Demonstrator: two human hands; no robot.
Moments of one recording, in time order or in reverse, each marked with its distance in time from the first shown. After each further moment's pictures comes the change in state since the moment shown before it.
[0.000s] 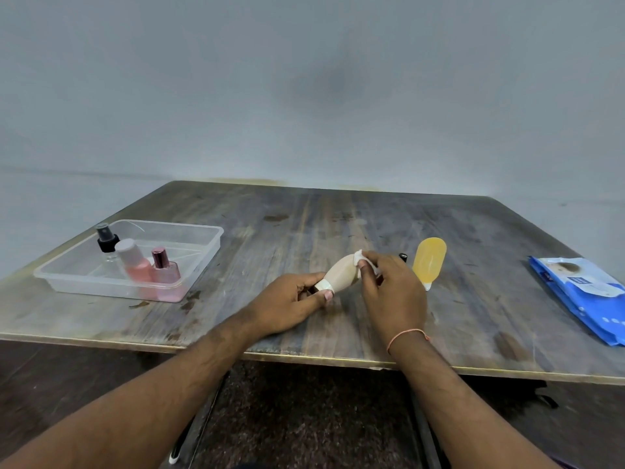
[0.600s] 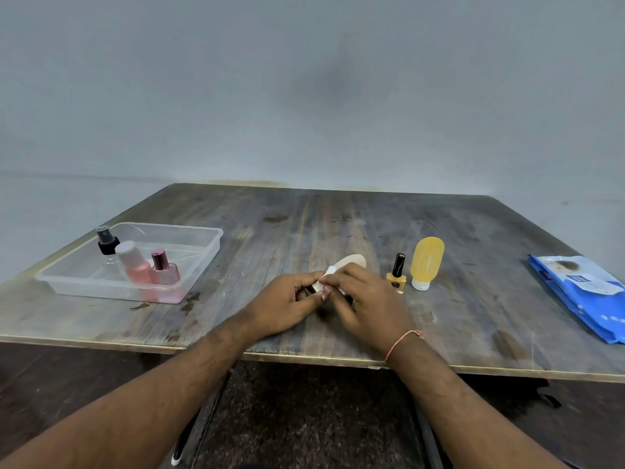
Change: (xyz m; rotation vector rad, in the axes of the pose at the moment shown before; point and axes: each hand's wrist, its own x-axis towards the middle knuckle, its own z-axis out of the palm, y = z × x) left_hand 0.006 -0.014 0.006 -0.106 0.047 0.027; right_hand -0.011 -0.005 0.003 0.103 -0.248 -0.490
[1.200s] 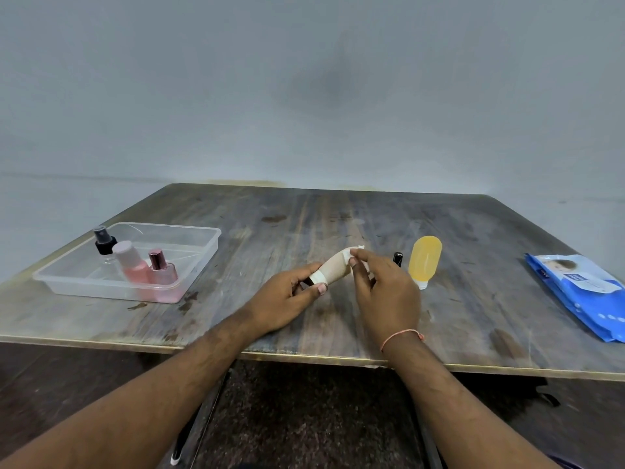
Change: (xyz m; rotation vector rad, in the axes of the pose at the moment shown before) left_hand 0.003 0.000 0.001 0.034 0.042 0.002; right_hand 0.003 0.002 -0.004 -0.093 0.300 0.419
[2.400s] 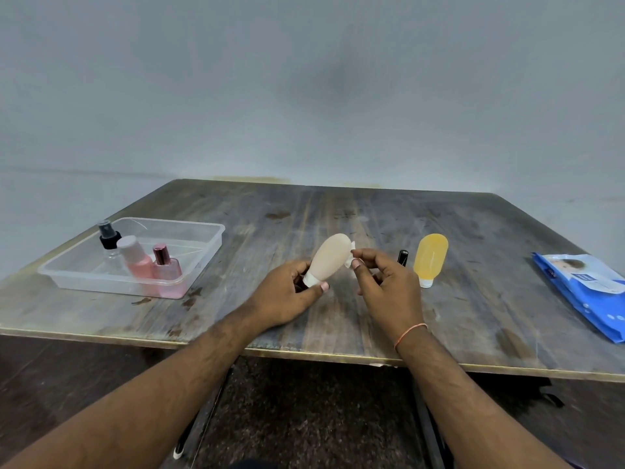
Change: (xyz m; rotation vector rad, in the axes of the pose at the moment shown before) left_hand -0.001 0.000 -0.001 0.047 0.126 -0.127; right_hand 0.004 0.006 0.000 0.341 -0.207 0.206
